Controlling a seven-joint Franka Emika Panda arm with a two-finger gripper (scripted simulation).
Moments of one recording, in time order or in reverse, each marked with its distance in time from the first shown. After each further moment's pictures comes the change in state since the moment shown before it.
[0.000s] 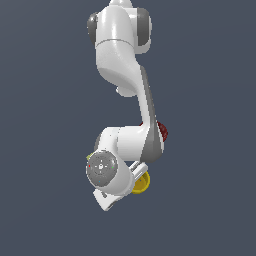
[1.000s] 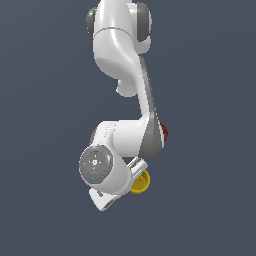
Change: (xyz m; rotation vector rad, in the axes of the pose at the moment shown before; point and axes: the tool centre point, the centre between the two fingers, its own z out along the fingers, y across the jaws) arm 0.000 0.000 -0.031 -0.001 -0.001 0.003
